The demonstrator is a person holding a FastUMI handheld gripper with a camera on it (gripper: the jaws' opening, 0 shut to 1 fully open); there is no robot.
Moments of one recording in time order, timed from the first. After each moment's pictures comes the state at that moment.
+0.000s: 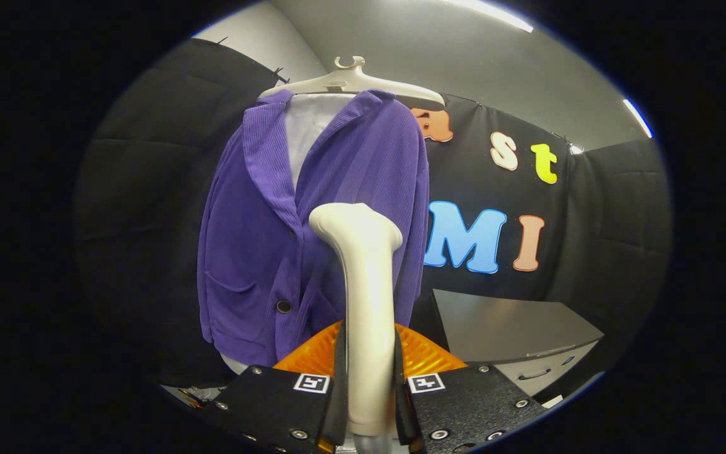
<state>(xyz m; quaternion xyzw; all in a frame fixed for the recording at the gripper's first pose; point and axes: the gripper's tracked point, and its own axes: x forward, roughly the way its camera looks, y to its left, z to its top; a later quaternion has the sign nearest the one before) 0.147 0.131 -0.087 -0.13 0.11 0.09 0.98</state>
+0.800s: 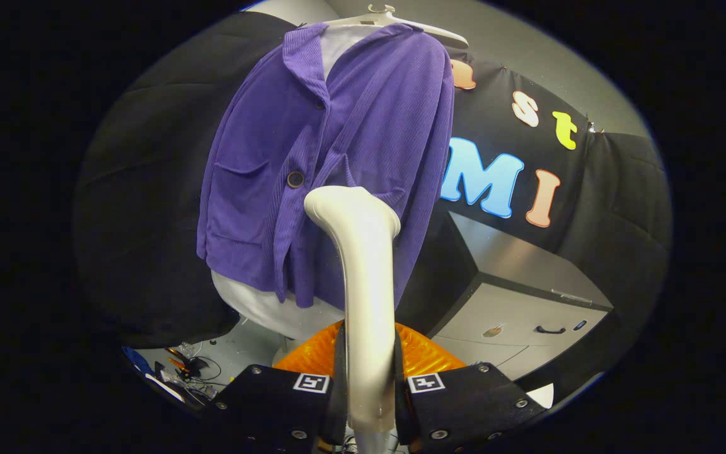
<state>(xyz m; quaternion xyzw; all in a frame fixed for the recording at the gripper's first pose) 0.108 0.103 -0.227 -0.17 0.24 0.09 0.95</state>
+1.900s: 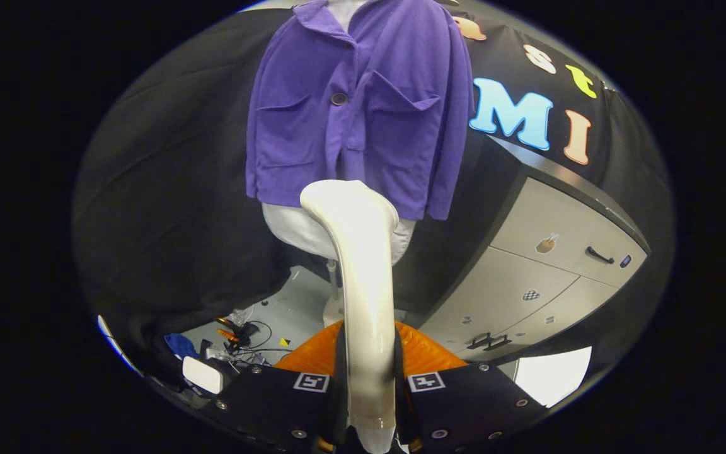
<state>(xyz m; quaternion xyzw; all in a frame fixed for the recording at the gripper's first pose) 0.022 0.122 -0.279 -0.11 0.36 0.18 0.91</state>
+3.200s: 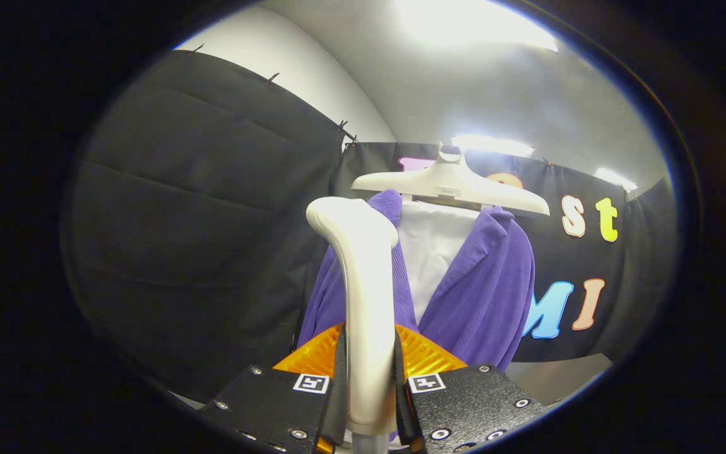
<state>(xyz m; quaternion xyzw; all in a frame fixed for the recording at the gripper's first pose) 0.114 0.311 0.063 -0.12 -0.03 0.24 0.96</state>
